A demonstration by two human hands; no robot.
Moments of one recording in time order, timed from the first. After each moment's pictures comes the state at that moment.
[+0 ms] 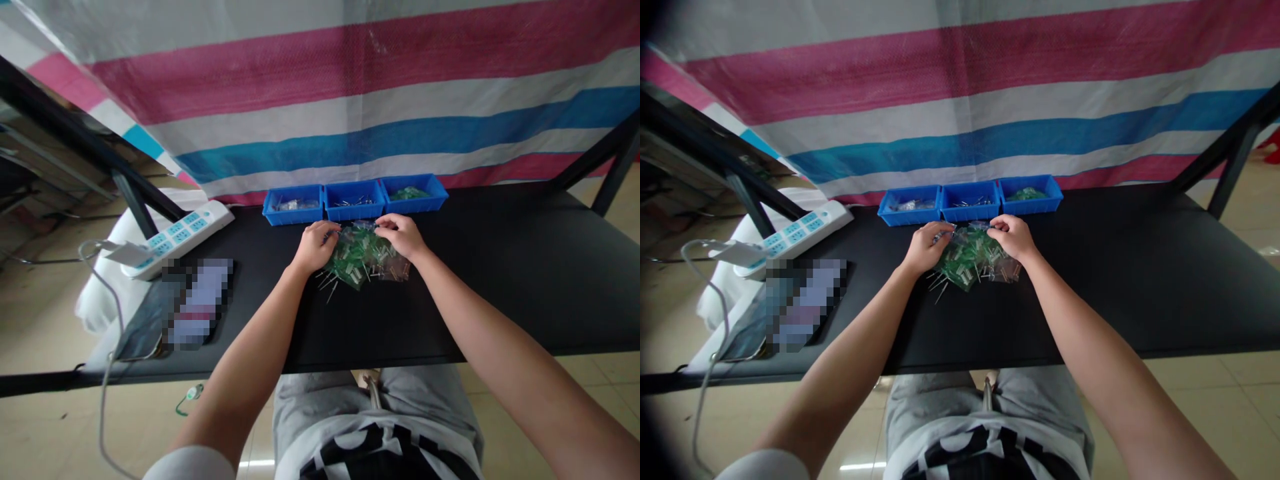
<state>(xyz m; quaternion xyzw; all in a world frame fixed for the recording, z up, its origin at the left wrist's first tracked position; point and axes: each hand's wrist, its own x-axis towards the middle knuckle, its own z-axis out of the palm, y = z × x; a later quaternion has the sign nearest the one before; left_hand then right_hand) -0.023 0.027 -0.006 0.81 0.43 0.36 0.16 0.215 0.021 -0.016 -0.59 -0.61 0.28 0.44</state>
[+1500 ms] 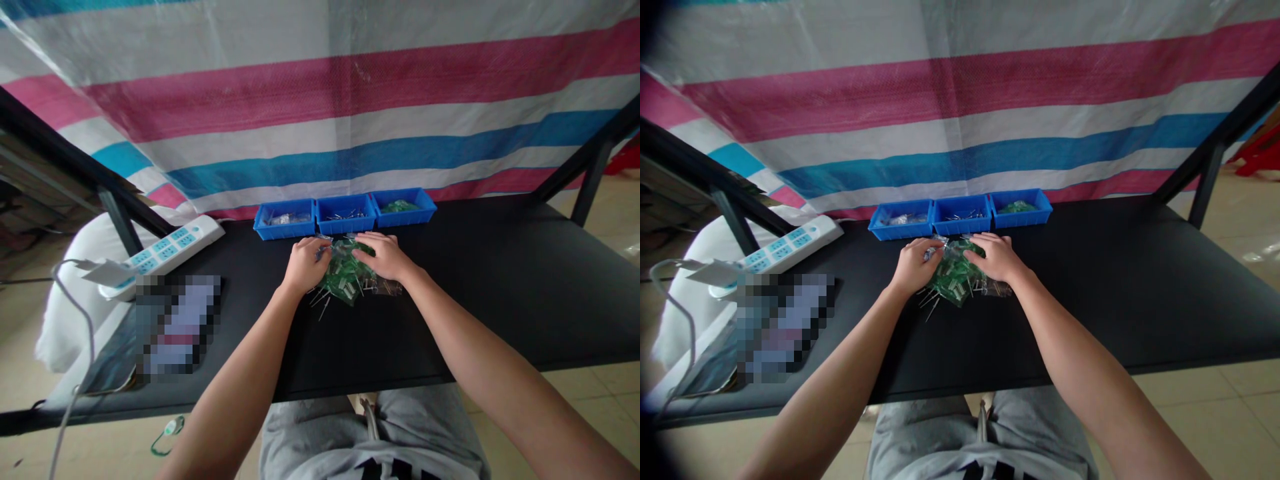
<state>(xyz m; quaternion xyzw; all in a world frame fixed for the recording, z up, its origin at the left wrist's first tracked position) -0.019 0.015 0.004 0.80 0.49 0.33 0.09 0.201 0.007 -0.011 -0.54 -0.78 0.15 0.28</state>
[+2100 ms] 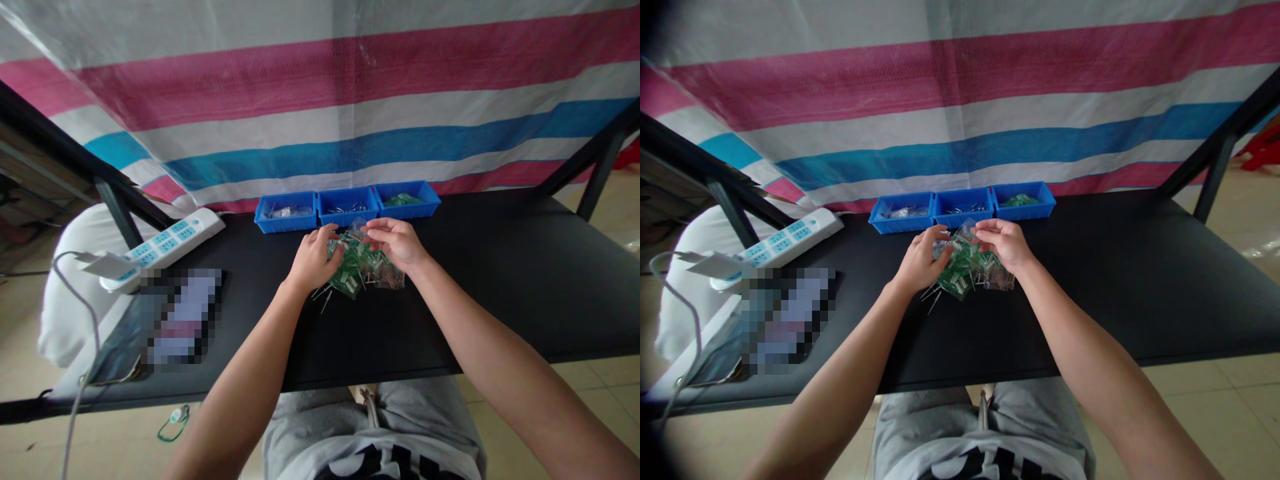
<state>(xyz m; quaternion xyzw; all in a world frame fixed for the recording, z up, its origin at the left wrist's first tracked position) -0.010 0.000 0.014 0.83 0.44 0.32 0.09 0.196 0.004 0.010 -0.44 -0.42 0.57 0.55</state>
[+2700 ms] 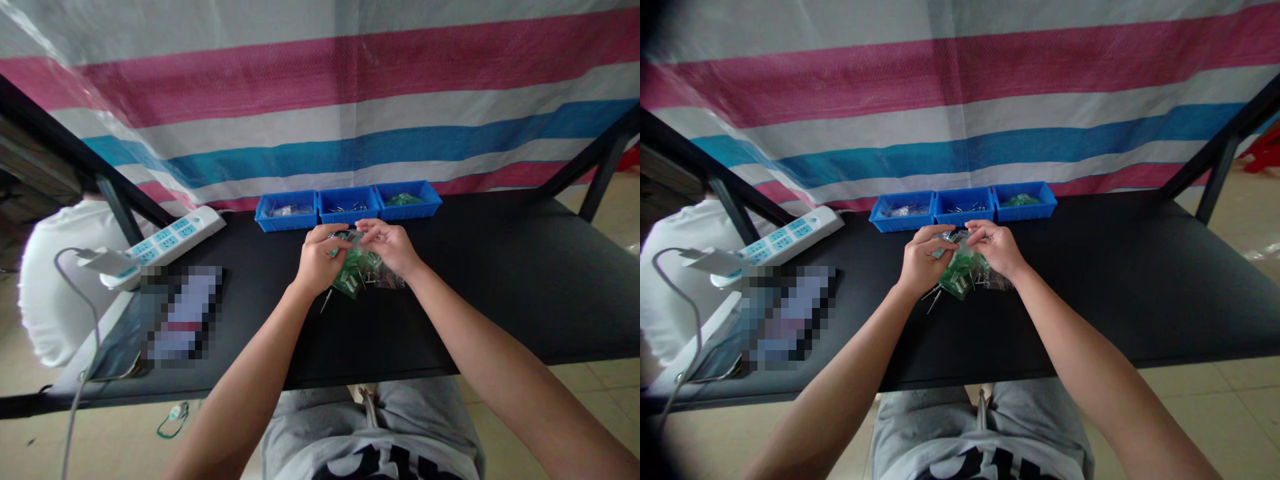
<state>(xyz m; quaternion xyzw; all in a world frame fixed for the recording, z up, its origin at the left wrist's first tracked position) 0.003 -0.008 0.017 0.80 0.37 0.46 0.08 0.184 -0.003 0.008 -0.41 -0.57 0.45 0.56</state>
